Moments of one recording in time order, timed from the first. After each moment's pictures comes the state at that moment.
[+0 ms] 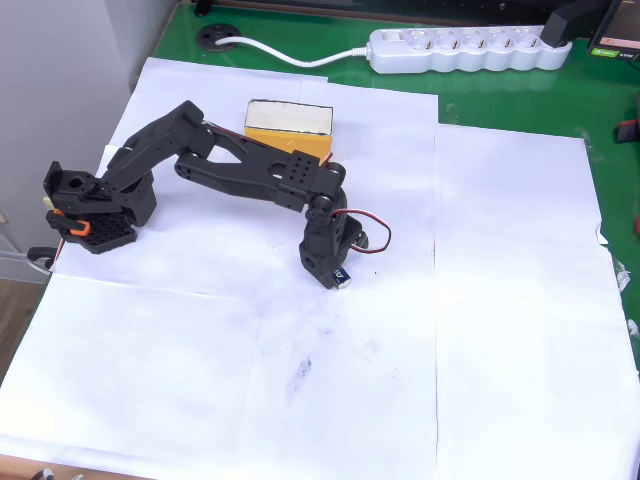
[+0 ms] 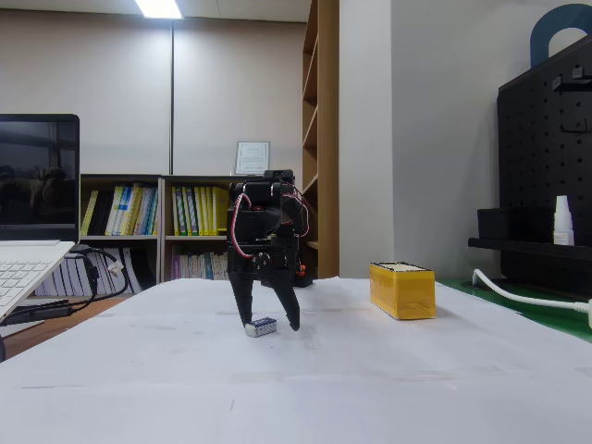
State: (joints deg) arm 14.7 129.3 128.7 76.0 -62.3
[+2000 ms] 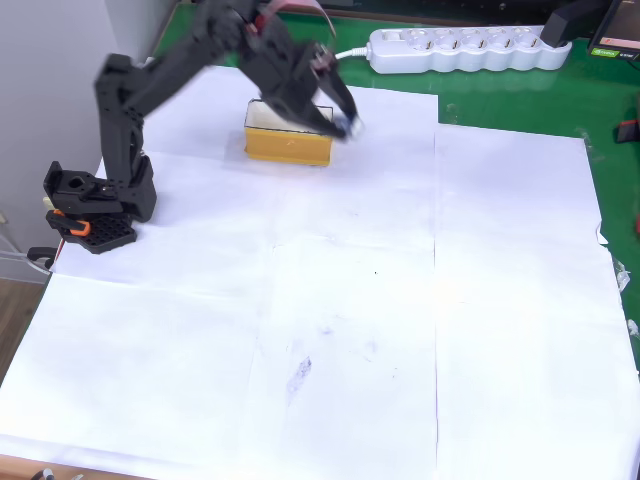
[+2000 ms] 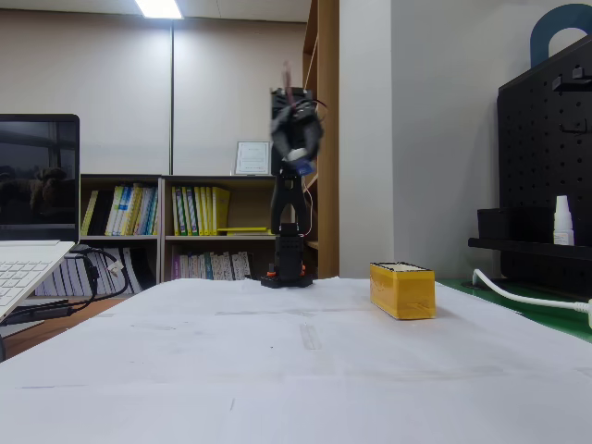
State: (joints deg) arm -5.7 80.9 130.9 94.7 -58.2
